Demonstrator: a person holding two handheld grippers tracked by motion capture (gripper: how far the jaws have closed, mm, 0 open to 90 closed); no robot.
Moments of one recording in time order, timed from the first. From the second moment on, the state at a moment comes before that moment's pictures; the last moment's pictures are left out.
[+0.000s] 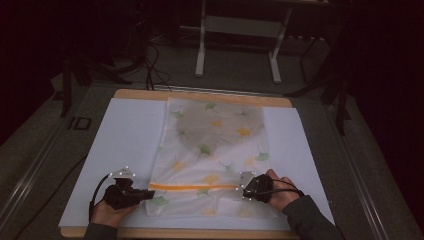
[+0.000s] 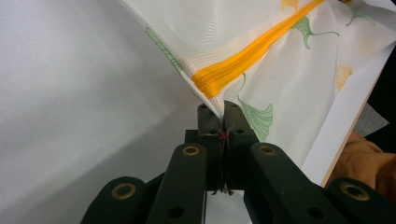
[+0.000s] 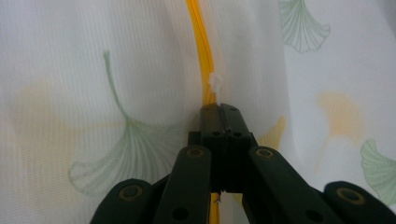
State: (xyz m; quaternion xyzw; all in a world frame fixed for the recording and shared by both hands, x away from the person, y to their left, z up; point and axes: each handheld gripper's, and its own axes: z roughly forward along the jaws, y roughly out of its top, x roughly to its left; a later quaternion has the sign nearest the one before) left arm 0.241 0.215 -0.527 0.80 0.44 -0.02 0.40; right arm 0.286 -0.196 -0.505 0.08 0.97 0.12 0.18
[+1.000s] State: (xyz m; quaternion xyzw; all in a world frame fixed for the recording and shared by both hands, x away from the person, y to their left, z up) left arm 0.241 0.215 -0.527 0.80 0.45 -0.02 0.40; right arm 0.283 -0.213 -0.504 0.10 0.97 0.12 0.17
